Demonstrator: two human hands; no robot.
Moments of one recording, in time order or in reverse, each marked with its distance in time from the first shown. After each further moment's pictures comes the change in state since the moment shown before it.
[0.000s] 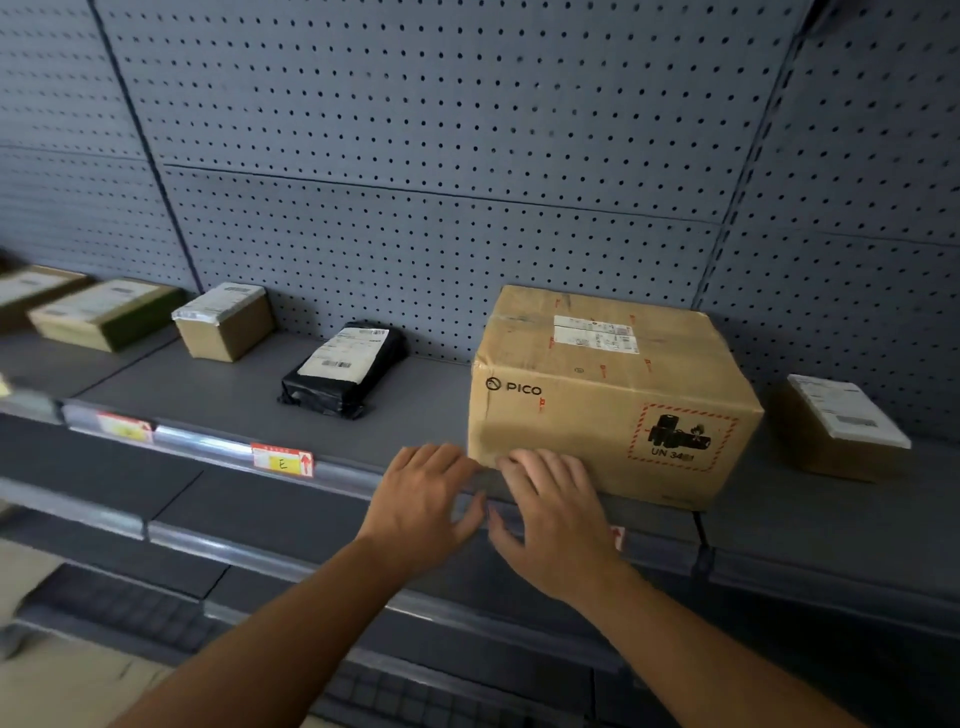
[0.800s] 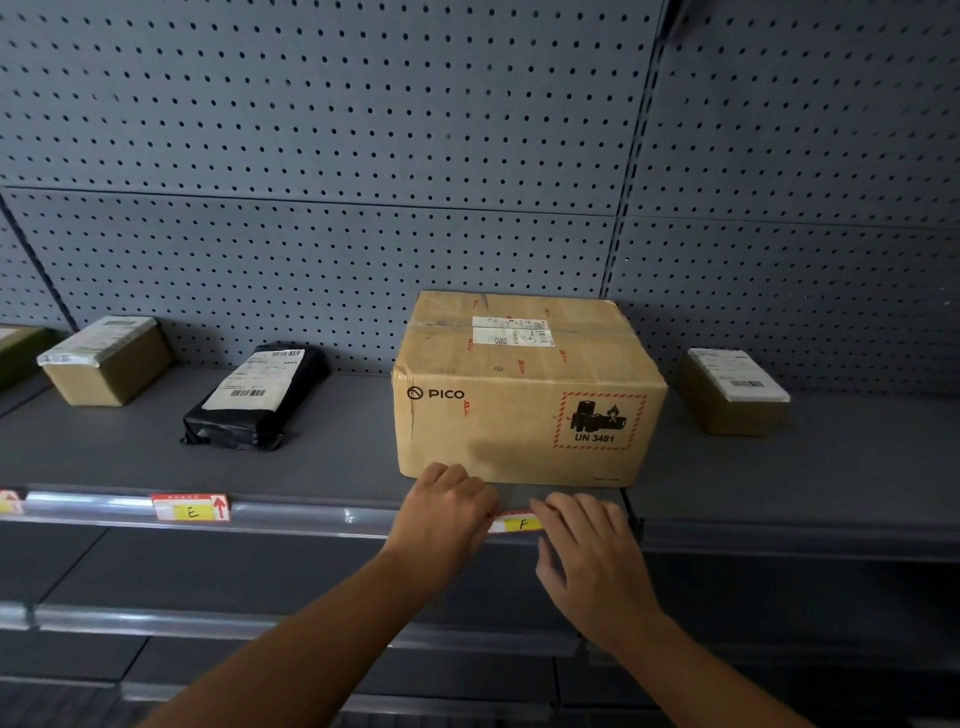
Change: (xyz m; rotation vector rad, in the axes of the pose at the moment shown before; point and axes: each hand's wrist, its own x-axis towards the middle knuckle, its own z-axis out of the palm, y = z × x) left_hand 0.035 0.054 0.037 0.061 -0.108 0.287; right_hand -0.094 0.057 0.000 -0.255 0.102 0.105
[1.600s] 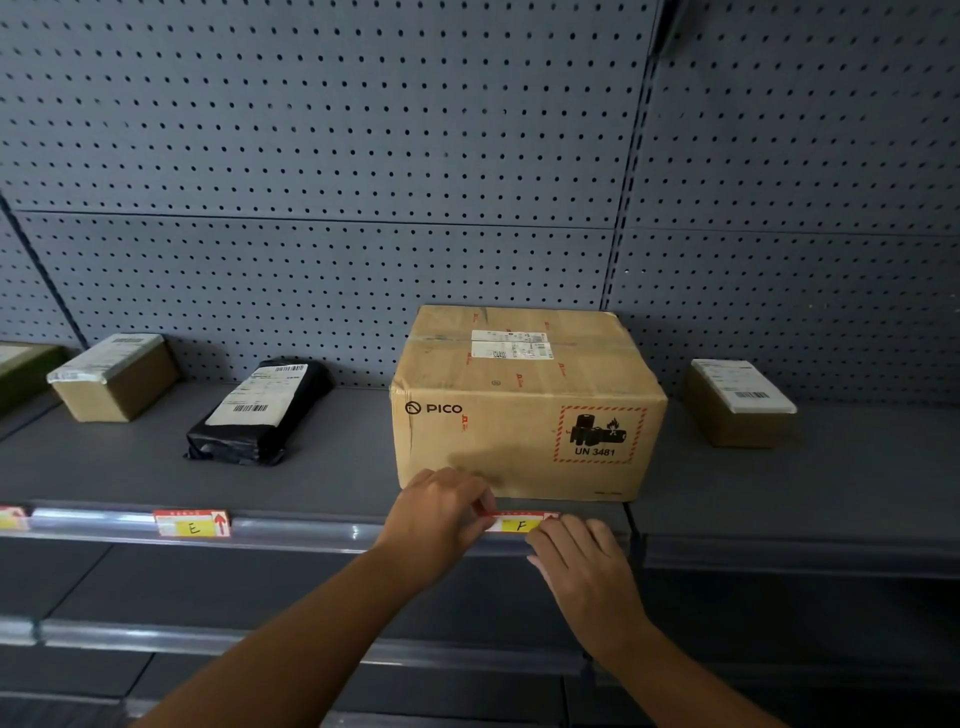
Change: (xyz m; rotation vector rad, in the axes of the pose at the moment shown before) left_hand 0.010 -0.012 -0.008 -0.255 0.005 -0.150; right_hand -0.002 0.008 0.032 -0.145 0.047 -0.118
